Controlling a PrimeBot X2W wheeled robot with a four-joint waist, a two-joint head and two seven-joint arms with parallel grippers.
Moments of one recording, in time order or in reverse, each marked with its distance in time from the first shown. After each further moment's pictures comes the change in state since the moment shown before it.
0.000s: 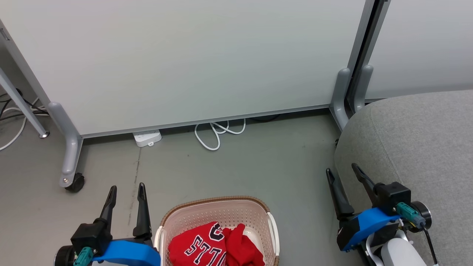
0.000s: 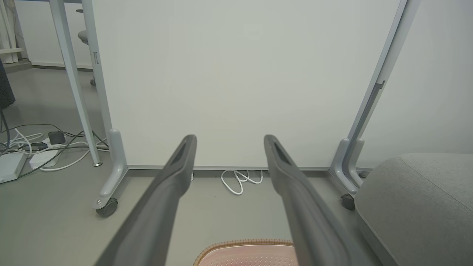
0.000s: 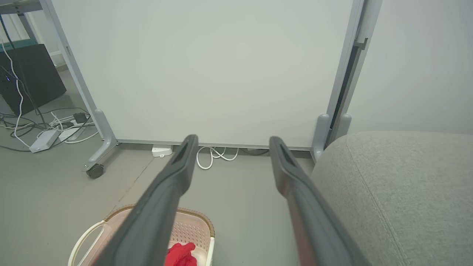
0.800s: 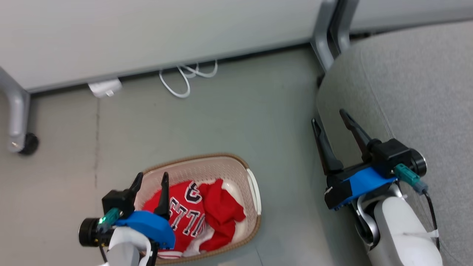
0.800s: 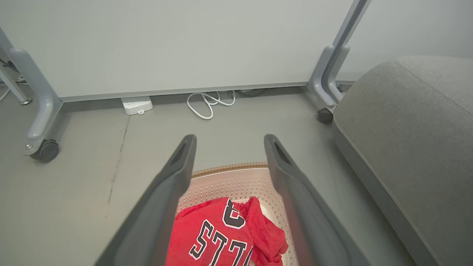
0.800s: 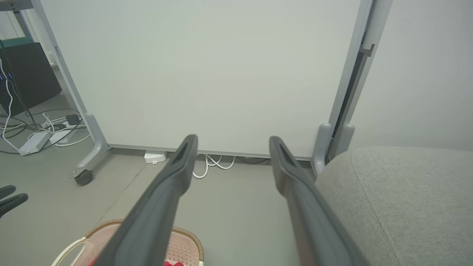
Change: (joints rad) left arm -0.210 0.009 -0.093 0.327 -0.026 -0.033 0.014; right arm -0.130 -0.001 0.061 -0.136 0.001 0.000 0.025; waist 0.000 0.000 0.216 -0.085
